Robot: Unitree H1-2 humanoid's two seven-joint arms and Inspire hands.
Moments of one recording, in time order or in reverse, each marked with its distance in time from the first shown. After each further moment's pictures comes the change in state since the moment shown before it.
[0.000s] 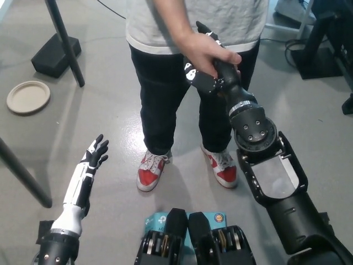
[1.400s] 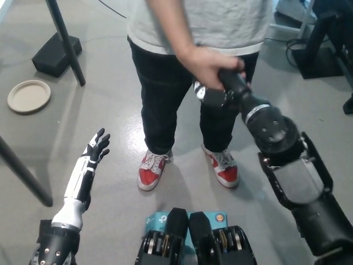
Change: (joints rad) left_arm -0.024 0.002 0.000 -0.002 -0.002 0.005 -0.008; right_arm 0.006 -0.122 0.124 -0.017 0.011 0.178 0.192
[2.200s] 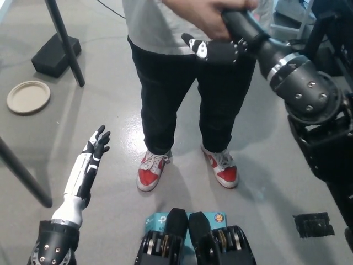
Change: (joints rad) left_arm -0.014 0.004 0.000 0.003 0.000 0.007 -0.002; right_arm -0.090 -0.152 0.036 -0.521 -0.002 0.056 0.161
